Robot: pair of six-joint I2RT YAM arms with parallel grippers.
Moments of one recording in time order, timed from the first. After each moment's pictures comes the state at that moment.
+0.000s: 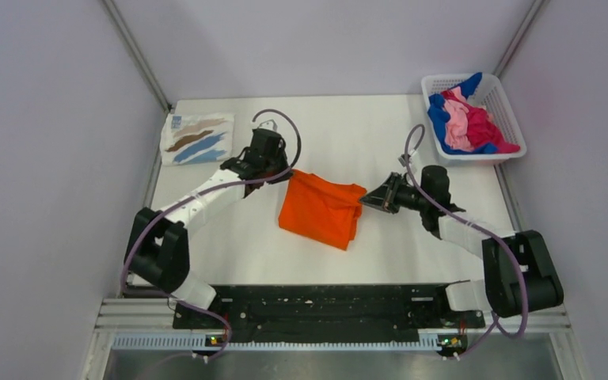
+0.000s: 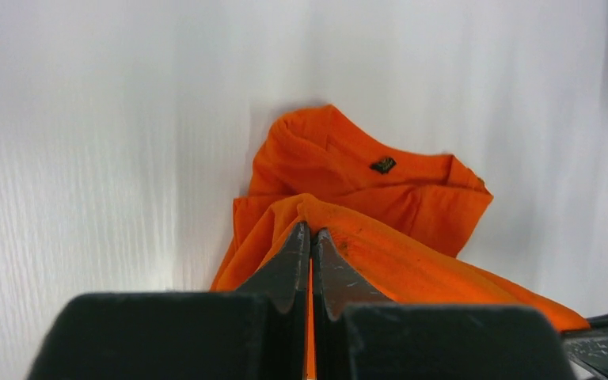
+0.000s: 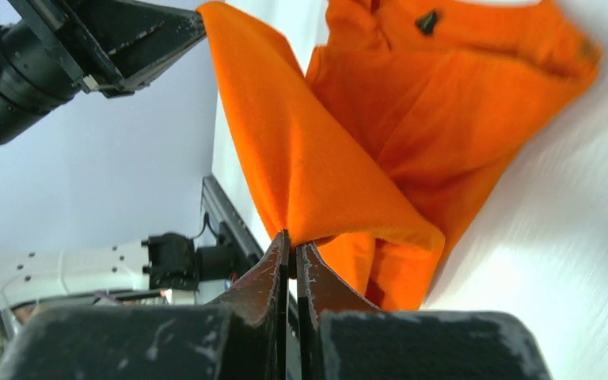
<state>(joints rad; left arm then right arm) -0.49 1.51 1.10 -0.32 -0.07 -0.66 0.20 1.31 0.46 0.41 -0.81 0.86</state>
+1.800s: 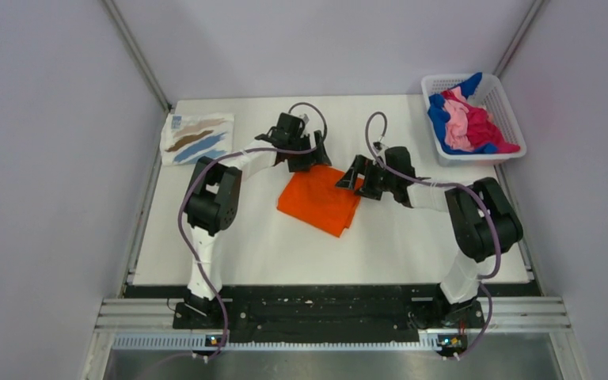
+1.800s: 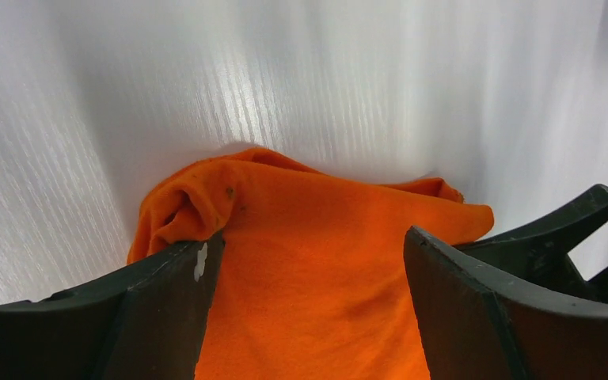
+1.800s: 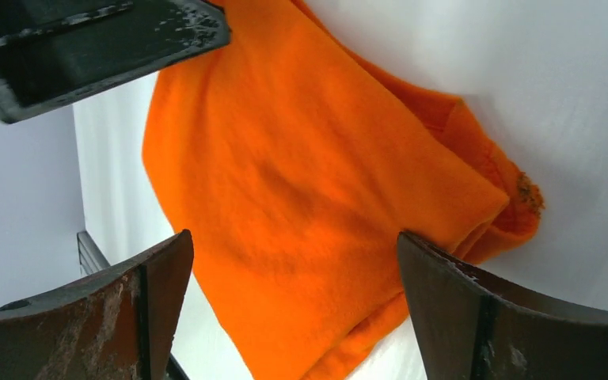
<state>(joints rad) -0.43 2.14 1.57 -0.27 0.31 -0.57 0.34 1.73 0.83 0.27 -0.49 0.66</state>
